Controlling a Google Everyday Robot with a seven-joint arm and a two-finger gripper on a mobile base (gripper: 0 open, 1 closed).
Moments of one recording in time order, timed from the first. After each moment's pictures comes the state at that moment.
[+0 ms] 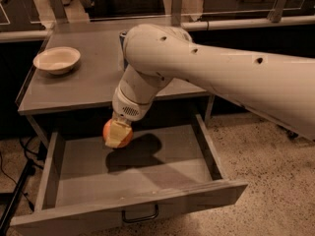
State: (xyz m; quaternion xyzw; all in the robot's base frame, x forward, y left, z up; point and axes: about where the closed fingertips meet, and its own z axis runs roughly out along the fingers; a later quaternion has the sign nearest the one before) arm 0.511 0.097 0.804 -0.67 0.70 0.13 0.19
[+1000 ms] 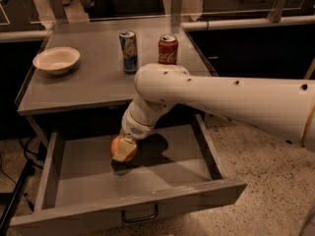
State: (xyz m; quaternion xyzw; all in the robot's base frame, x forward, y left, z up) arm 0.528 0.091 0.714 -0.65 0.72 0.16 0.18
